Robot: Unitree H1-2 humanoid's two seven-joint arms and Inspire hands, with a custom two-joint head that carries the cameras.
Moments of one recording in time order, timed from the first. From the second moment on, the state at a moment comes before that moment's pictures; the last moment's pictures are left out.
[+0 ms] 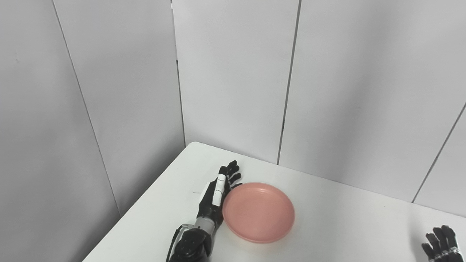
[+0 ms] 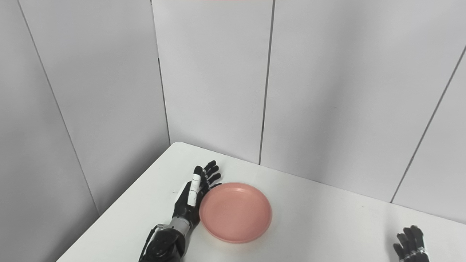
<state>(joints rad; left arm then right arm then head) -0.48 0.13 0.13 0.61 -0.22 -0.24 -0.05 -0.22 -0.13 -0.09 0.30 0.29 -0.42 0.30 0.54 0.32</state>
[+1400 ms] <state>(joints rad) -0.25 -0.03 -0.02 0.22 -0.22 -0.05 -0.18 -0.08 -0.06 -0.02 0.08 0.16 -0.29 0.17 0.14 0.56</state>
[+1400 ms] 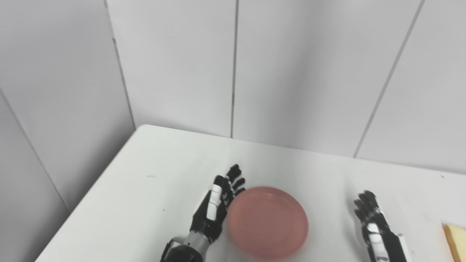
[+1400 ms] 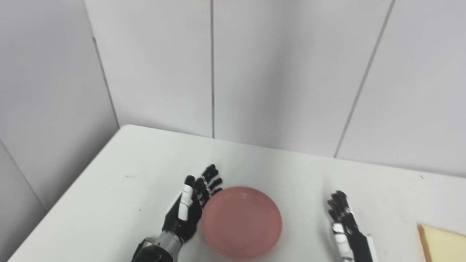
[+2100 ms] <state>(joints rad) -0.17 -0.05 -0.05 0.11 -0.25 0.00 -0.20 -0.05 0.03 0.00 0.03 0.11 -0.22 0.08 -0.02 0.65</state>
